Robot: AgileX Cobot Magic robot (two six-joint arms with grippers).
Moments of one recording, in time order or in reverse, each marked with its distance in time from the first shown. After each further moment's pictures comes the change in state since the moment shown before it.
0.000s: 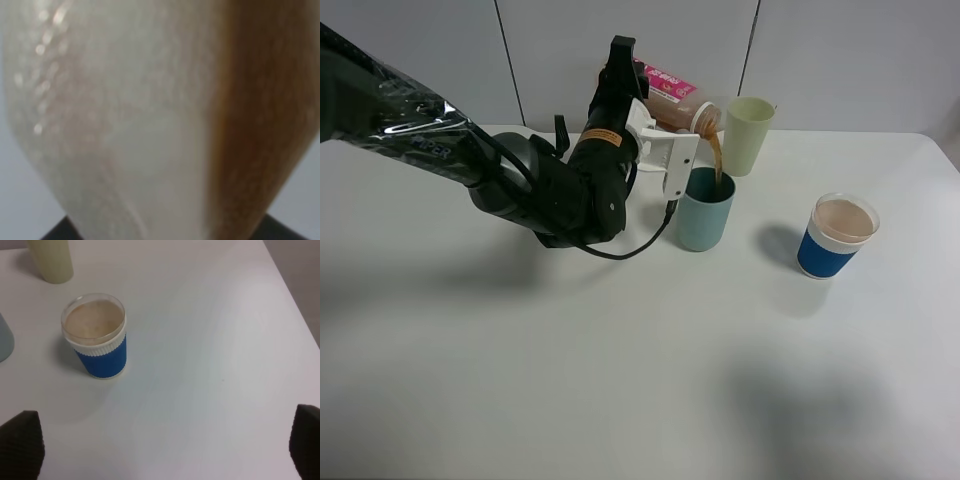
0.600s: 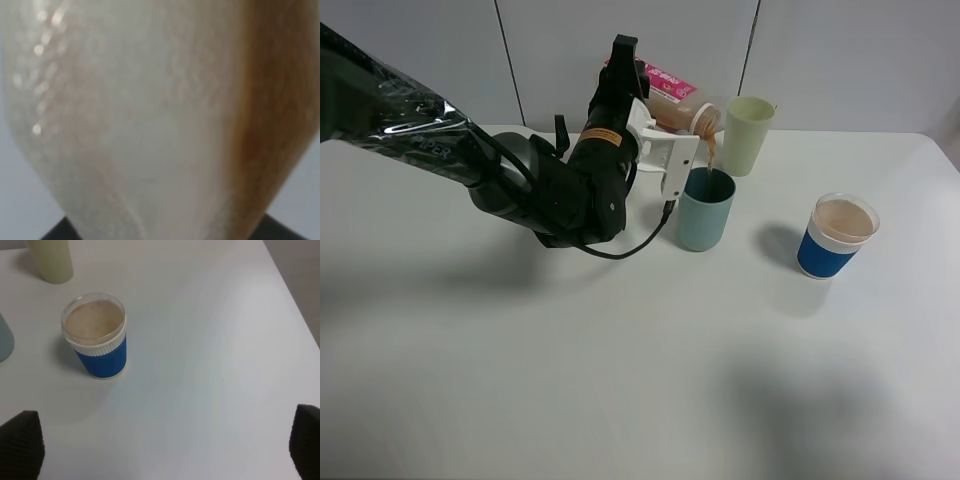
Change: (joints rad) left arm 0.000 0.000 0.000 0.003 -0.007 0.042; right arm 0.000 0.000 0.000 0.000 0.000 0.000
